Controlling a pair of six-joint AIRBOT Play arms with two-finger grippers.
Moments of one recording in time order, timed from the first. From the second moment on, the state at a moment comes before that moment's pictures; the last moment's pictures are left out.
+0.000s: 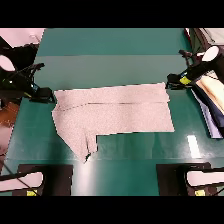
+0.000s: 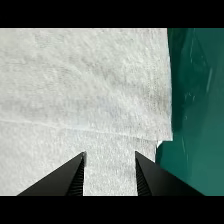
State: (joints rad) left arm 0.12 -1.38 1.29 1.30 -1.46 -1.34; right arm -0.06 -1.54 1.51 -1.31 1.39 1.54
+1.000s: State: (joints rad) left arm -0.06 -0.82 0.41 1.10 -1.15 -1.64; right arm -0.09 -1.43 1.51 -1.27 1.37 1.51
